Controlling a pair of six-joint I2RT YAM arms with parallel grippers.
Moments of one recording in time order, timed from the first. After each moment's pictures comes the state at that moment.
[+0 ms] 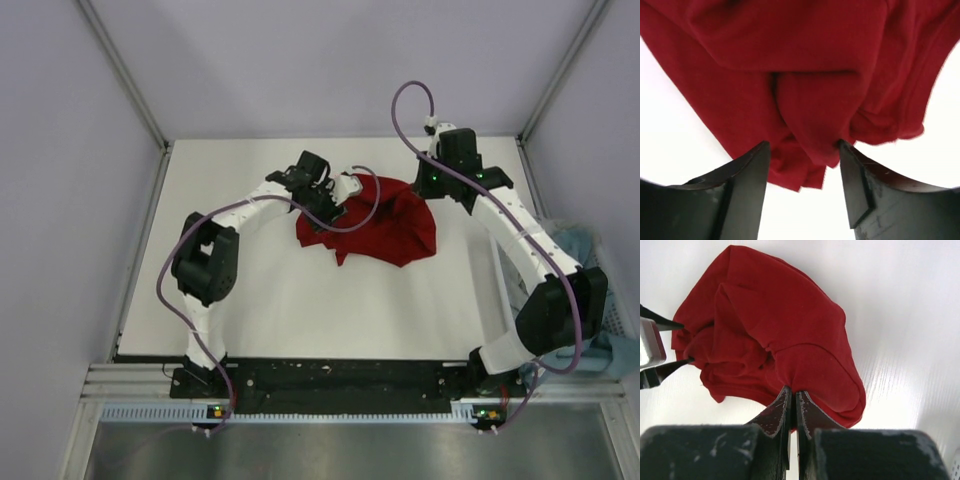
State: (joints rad) left arm -0.52 1.98 1.56 -0.60 0.26 0.57; right arm 0.29 1.51 1.39 -0.58 -0.05 0.20
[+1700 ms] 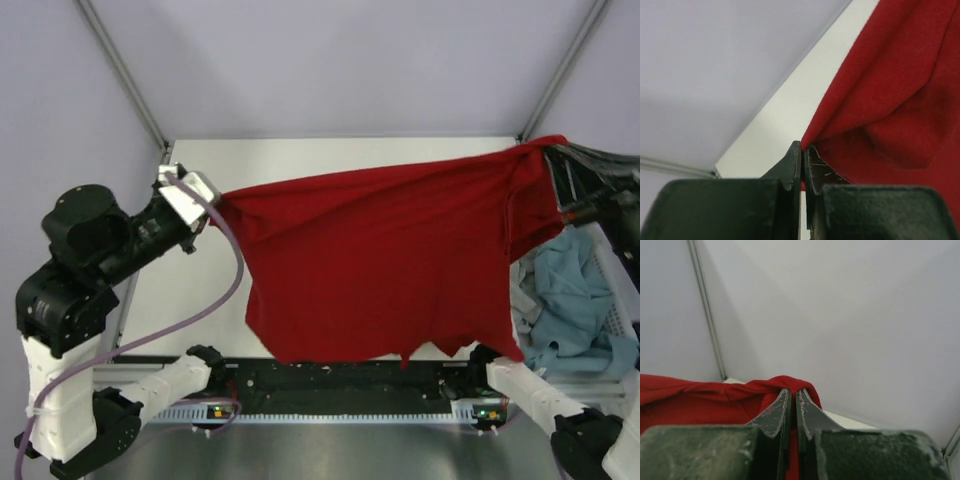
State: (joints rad) left arm -0.46 0.97 1.89 -1.09 0.25 0.50; right arm 0.25 0.84 1.94 -0.71 -0.18 0.05
